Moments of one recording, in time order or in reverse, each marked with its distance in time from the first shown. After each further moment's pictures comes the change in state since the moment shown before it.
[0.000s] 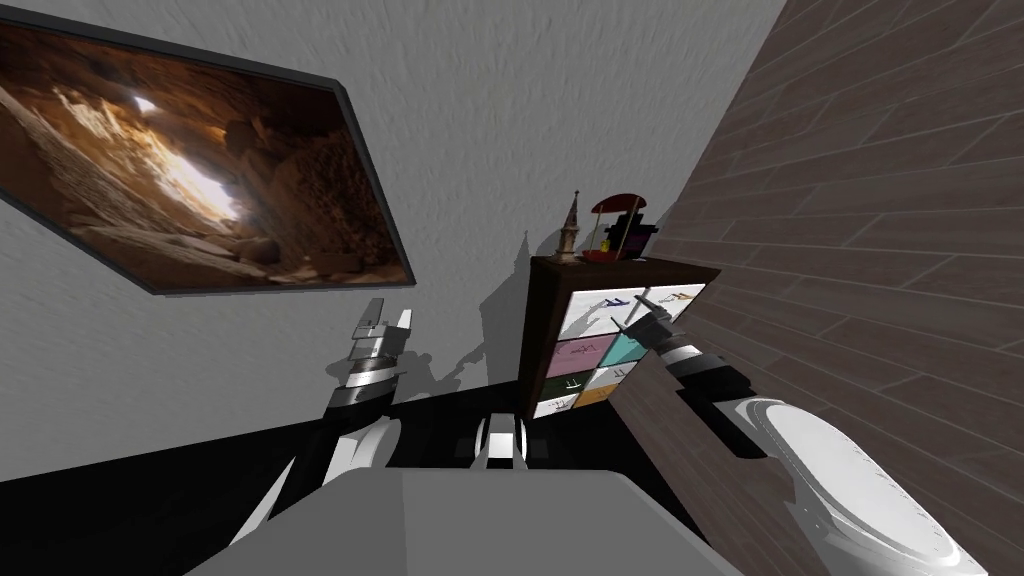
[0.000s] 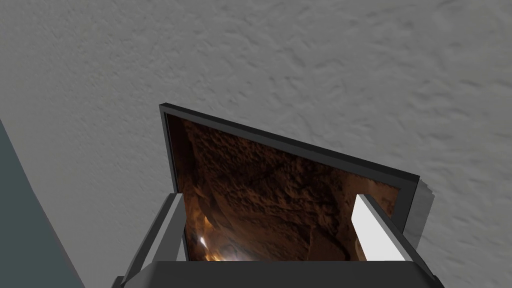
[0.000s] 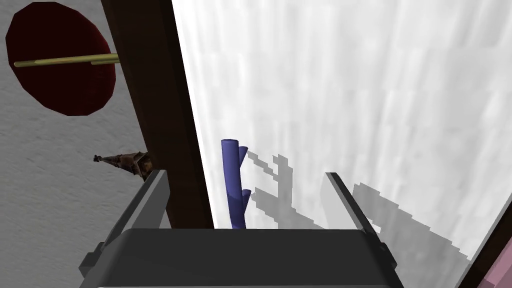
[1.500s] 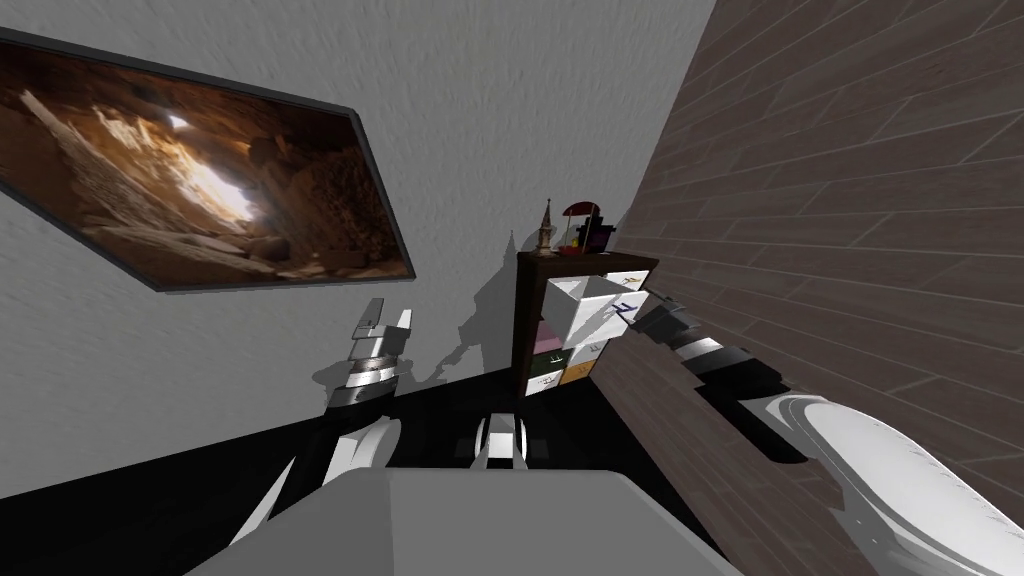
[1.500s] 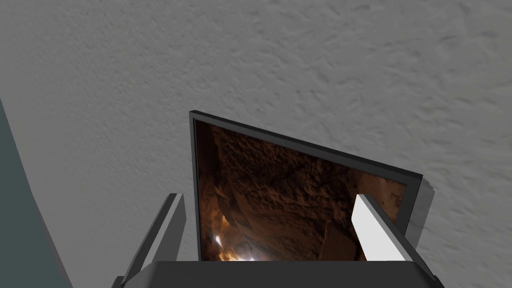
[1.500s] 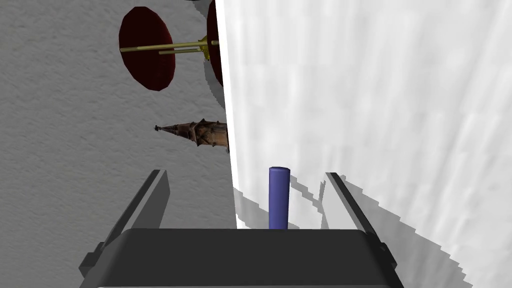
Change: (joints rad) left arm 0.000 0.000 0.000 0.000 0.000 0.000 0.000; right arm 0.026 -0.098 -0.060 -0.044 -0.033 -0.010 -0.098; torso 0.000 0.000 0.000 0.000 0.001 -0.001
